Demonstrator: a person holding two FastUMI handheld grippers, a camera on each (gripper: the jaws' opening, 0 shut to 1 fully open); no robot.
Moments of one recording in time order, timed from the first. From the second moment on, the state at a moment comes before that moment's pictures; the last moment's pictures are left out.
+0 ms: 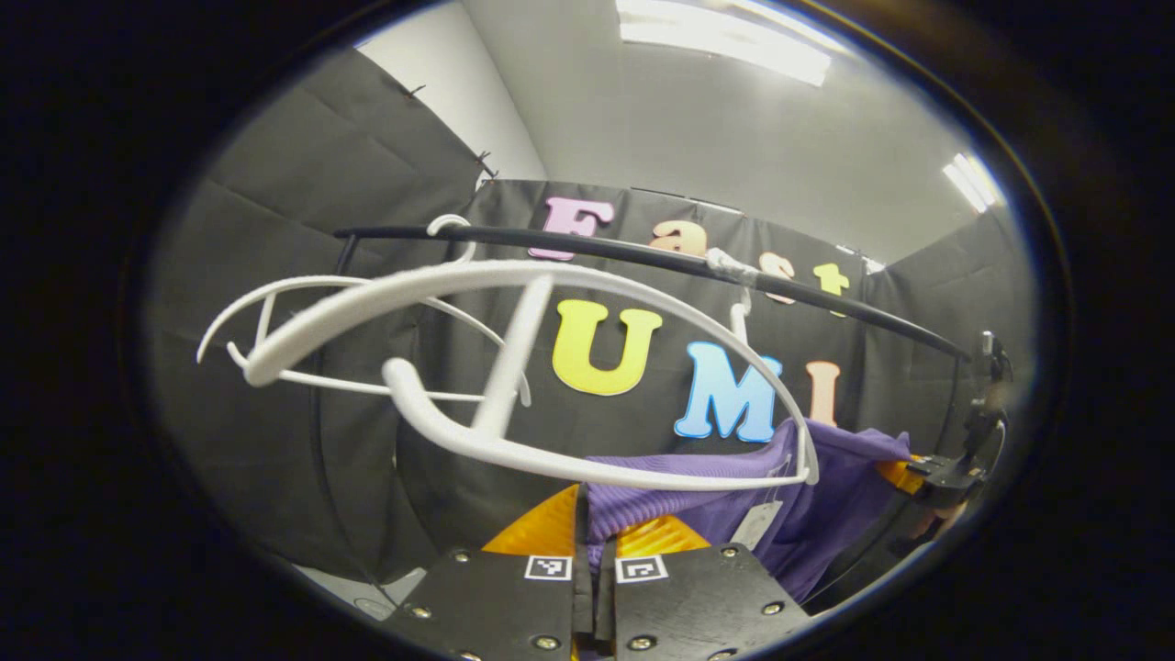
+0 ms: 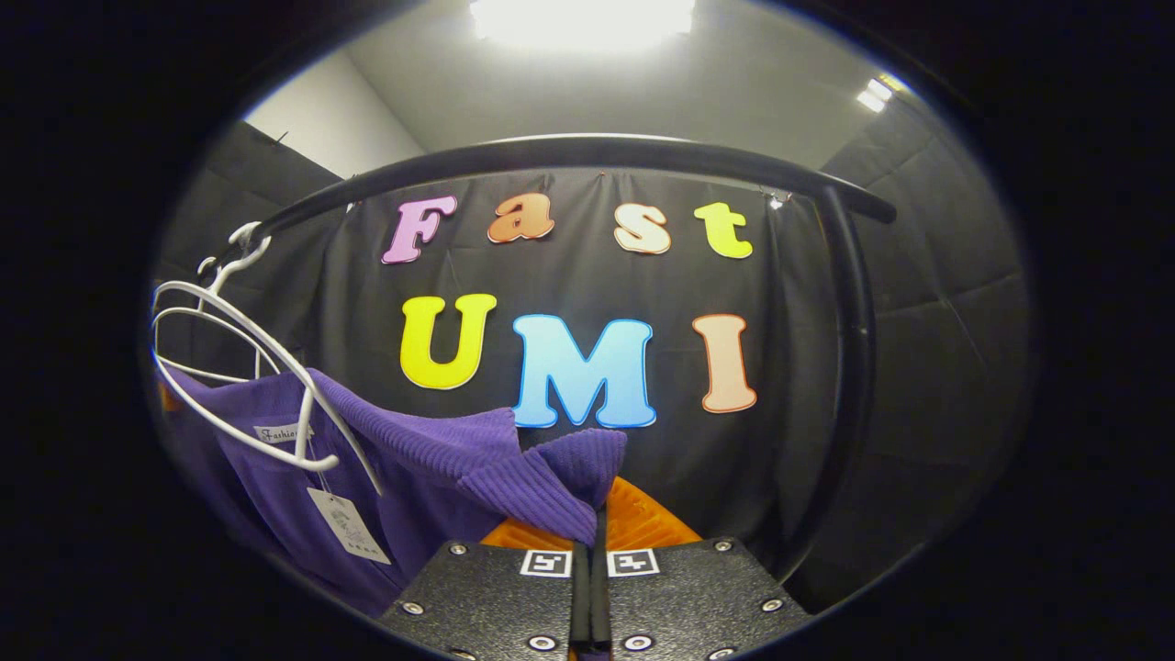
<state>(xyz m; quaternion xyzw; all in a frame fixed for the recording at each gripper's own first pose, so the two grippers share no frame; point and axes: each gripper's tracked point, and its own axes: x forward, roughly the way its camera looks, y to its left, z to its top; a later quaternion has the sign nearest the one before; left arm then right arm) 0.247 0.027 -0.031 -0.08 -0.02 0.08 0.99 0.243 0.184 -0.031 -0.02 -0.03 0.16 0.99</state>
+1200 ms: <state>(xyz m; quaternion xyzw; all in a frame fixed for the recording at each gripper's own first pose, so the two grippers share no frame) 0.133 -0.013 -0.098 -0.05 0.08 -0.08 0.99 0.047 0.134 -0.081 -0.01 0.07 0.07 1.00</state>
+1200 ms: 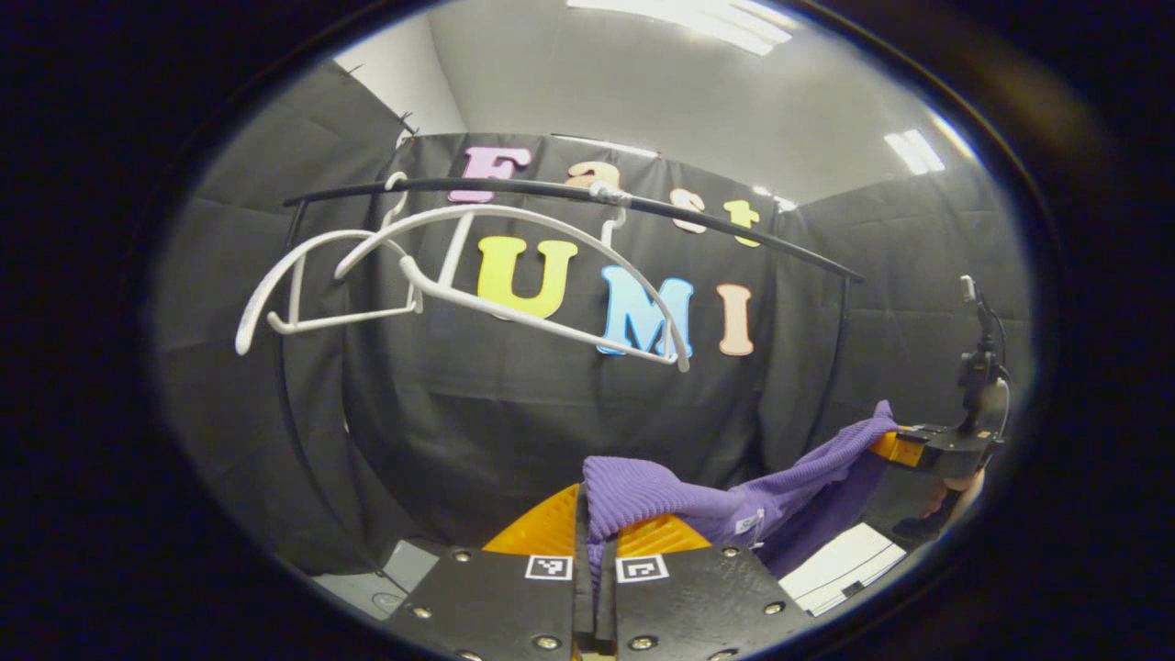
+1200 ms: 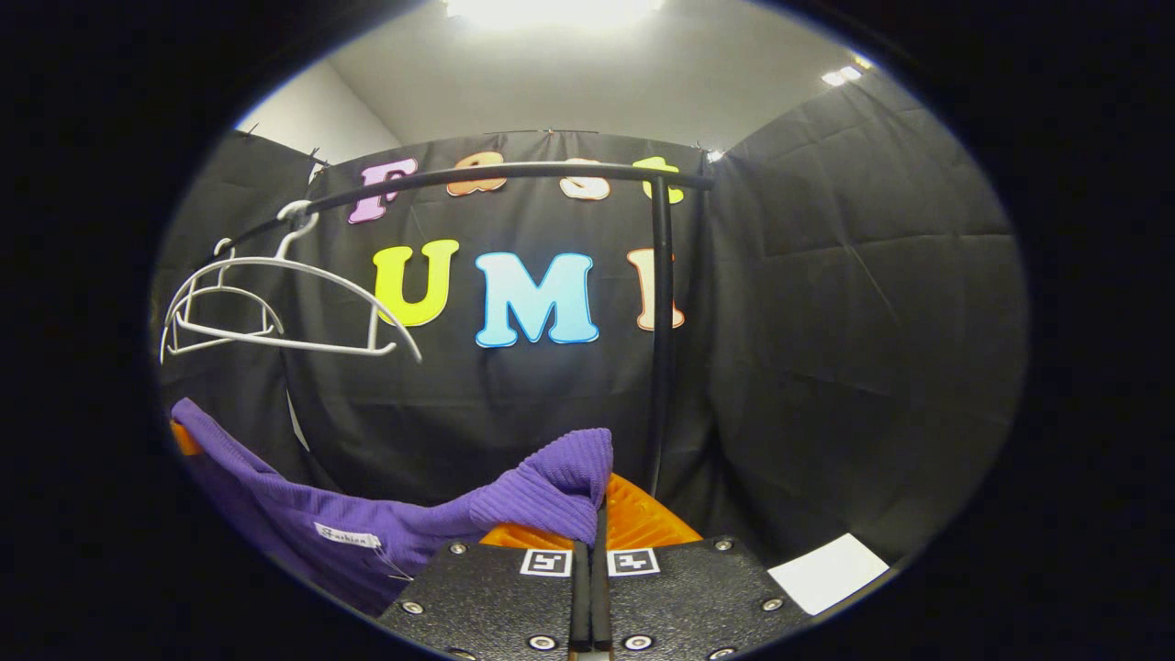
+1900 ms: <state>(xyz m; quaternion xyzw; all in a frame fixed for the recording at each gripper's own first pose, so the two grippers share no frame) 0.056 0.029 -0.268 -0.01 0.24 -0.06 0.97 -0.079 0.200 -0.222 -0.02 0.26 0.13 0.96</state>
